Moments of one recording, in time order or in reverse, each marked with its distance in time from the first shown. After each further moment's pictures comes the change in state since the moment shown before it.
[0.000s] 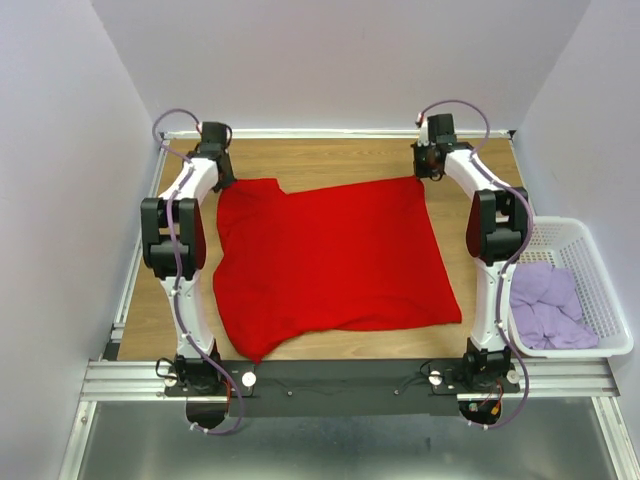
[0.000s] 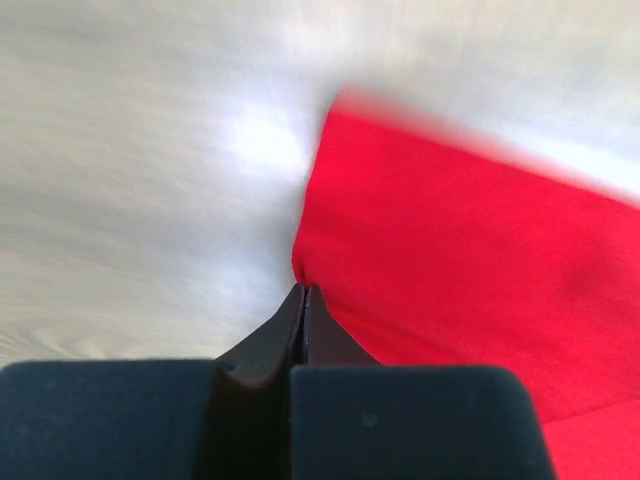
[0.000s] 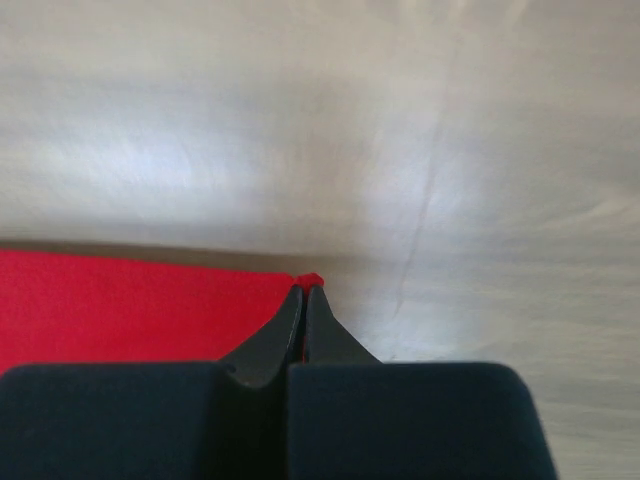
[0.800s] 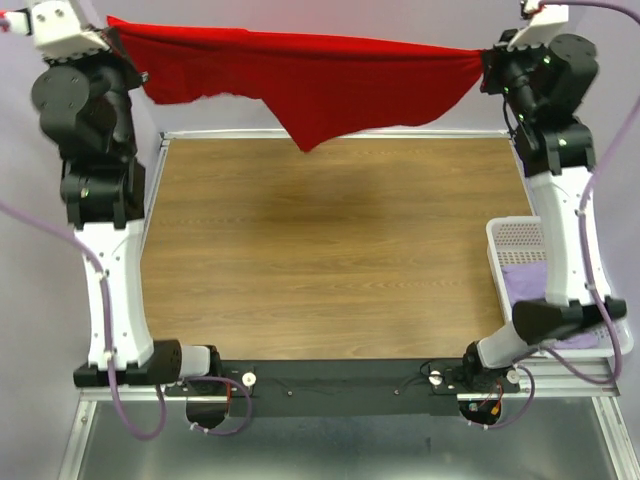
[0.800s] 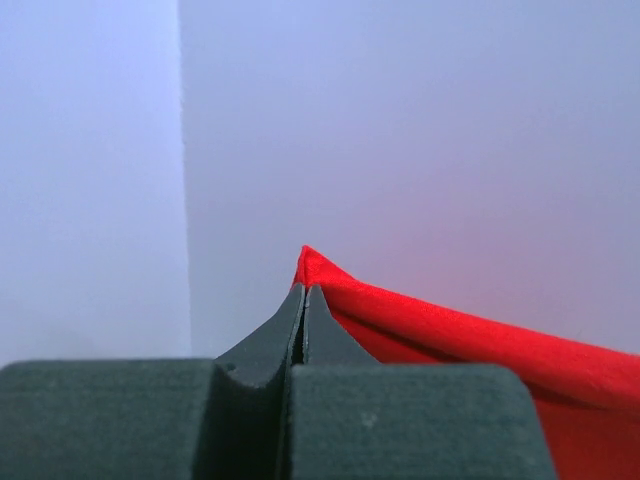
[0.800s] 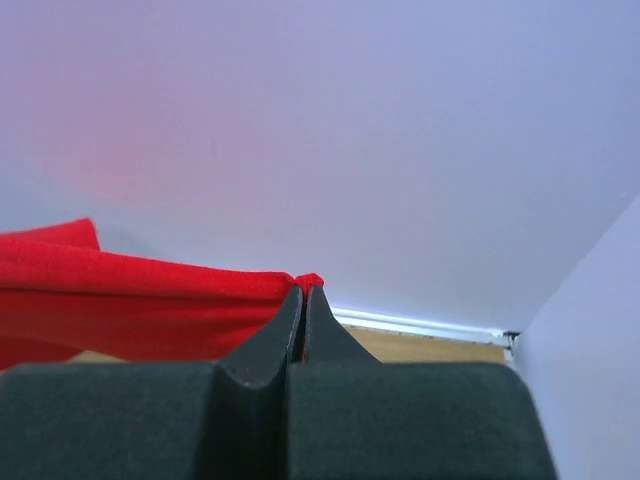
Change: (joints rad) left arm 0.046 -0.726 0.412 0.178 -0.006 0.098; right arm 0.013 -0.666 0.237 0.029 0.055 -0.032
